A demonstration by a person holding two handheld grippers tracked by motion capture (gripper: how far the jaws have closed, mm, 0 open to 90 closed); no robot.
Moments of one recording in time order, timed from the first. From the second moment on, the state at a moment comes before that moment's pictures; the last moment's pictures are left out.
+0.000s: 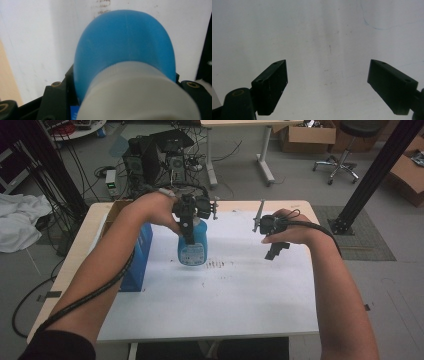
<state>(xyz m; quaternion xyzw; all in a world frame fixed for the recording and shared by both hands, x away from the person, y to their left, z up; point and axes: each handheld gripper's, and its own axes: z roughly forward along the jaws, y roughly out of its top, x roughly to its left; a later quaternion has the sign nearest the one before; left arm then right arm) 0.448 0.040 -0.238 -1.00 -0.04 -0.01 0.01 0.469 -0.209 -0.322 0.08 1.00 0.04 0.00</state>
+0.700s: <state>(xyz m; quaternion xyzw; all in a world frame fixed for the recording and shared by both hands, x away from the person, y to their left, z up) 0.426 0.086 -0.196 -0.93 -0.36 -0.01 -0.02 0.458 -0.191 -0.324 0.00 1.00 0.06 0.01</state>
